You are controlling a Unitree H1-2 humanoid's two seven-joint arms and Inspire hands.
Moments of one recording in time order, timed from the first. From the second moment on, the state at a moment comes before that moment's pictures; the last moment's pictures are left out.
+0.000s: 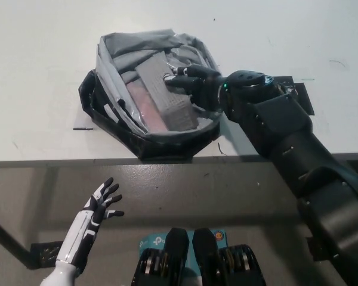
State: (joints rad) left_arm 0.01 0.17 -0.05 -0.02 0.03 -0.19 -0.12; right_arm -1.21 -0.02 0.29 1.08 0.34 0.46 0.17
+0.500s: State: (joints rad) left_arm 0.00 0.17 -0.06 -0.02 0.03 -0.19 -0.13; right_arm -1.17 -0.02 0.38 1.01 0.14 0.26 0.20
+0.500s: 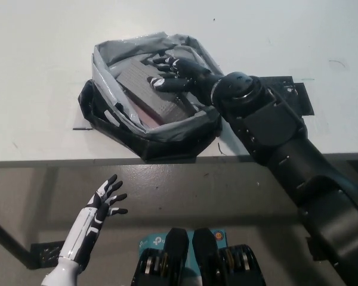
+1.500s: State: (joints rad) left_arm 0.00 0.17 -0.06 0.00 0.06 -0.19 -0.14; right_arm -1.15 -0.11 0.52 0.96 -0.28 -0.05 -0.14
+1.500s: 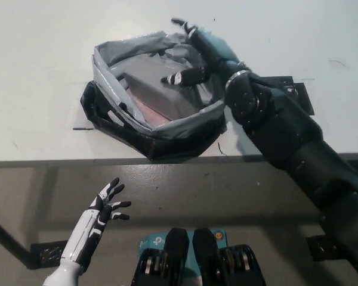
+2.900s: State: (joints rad) left_arm 0.01 0.18 -0.08 -0.01 0.08 -0.19 -0.14; right_arm -1.13 -0.07 0.16 1.12 -0.24 -0.22 -0.23
